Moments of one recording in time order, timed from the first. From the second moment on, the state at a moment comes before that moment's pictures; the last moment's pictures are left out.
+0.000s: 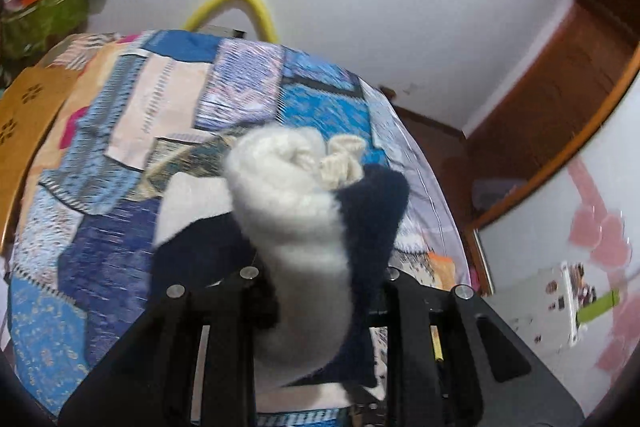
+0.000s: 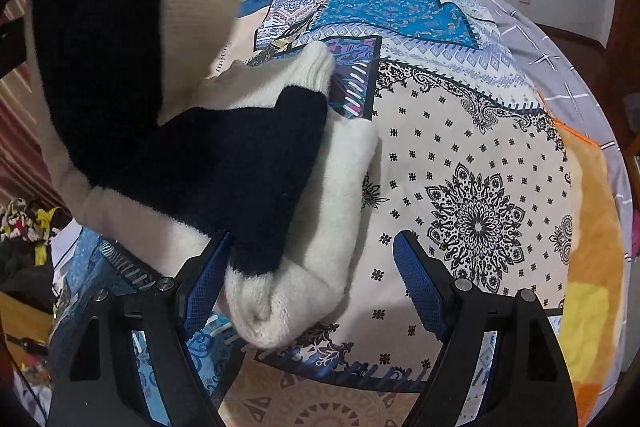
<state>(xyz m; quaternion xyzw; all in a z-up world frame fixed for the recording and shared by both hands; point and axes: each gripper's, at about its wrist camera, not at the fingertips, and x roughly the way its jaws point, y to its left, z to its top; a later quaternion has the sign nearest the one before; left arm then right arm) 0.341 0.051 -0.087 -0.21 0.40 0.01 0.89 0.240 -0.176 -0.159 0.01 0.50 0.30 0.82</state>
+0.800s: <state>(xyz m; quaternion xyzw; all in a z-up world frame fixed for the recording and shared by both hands) 0.284 -0.019 -0.130 -0.06 0.48 -0.07 0.87 0.225 -0.196 -0.137 0.01 0.49 0.29 0.82</state>
